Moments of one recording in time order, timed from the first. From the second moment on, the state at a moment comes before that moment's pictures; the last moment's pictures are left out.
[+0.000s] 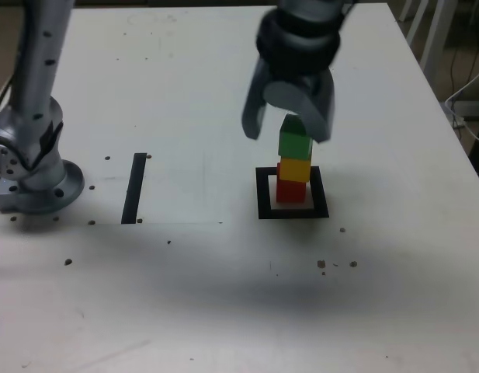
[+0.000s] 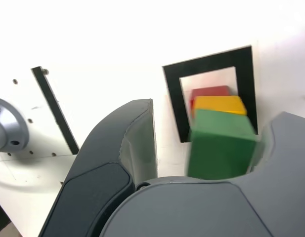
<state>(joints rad) -0.14 2.02 -1.76 1.52 0.20 0.02</state>
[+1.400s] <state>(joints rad) -0.07 1.70 -1.03 1.24 0.02 -0.09</state>
